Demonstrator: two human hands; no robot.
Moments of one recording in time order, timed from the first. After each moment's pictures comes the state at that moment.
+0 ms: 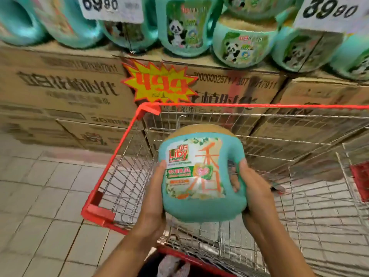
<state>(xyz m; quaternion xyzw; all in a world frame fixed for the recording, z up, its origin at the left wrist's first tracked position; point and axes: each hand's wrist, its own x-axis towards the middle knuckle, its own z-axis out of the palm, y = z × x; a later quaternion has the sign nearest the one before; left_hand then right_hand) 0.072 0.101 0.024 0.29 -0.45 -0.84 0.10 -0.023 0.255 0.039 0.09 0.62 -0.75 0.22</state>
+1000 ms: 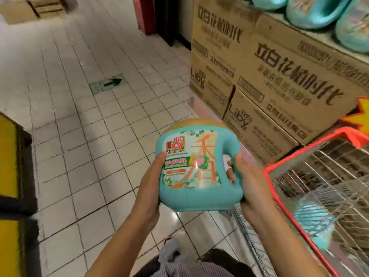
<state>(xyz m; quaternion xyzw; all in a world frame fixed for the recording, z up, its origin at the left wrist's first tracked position) 0.431 -0.001 0.038 0.51 -0.31 -0.68 0.43 0.245 0.013 0.032 -0.18 0.61 -0.55 0.53</state>
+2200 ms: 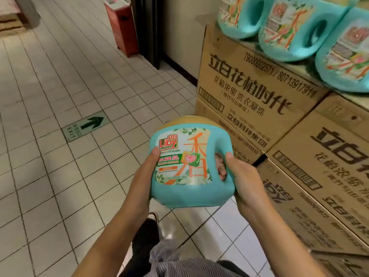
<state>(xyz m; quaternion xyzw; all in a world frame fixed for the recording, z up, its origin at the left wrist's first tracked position) 0.489 -0.541 0.038 0.49 -0.39 -0.68 0.38 0.296 -0.499 0.045 -0.20 0.62 -0.55 0.52</state>
